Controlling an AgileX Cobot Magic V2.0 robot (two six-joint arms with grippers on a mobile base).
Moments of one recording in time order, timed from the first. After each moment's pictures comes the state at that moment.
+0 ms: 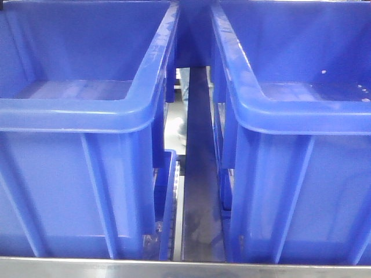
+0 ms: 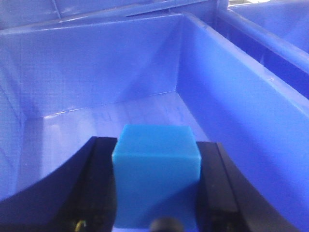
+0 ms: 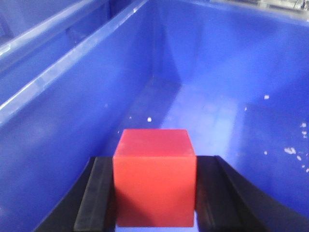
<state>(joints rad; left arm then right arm) -0.42 0.90 -0.45 -0.17 -0.23 0.16 0.31 0.76 -0.42 -0.06 -0.07 0.02</state>
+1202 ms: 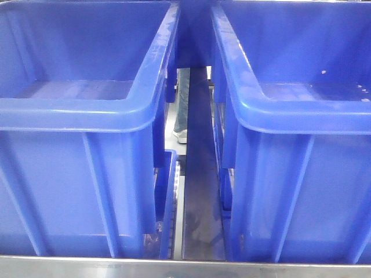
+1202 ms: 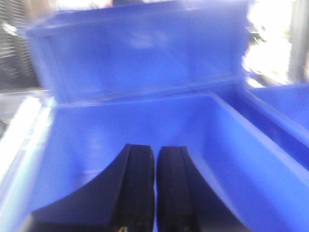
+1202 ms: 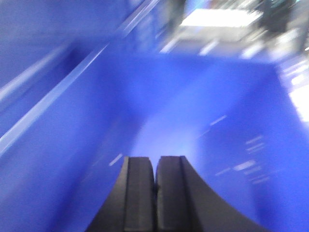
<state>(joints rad) -0.30 0.59 -0.45 -0.18 -0.14 0.17 0.14 0.58 -0.42 0.03 -0.06 0.02</state>
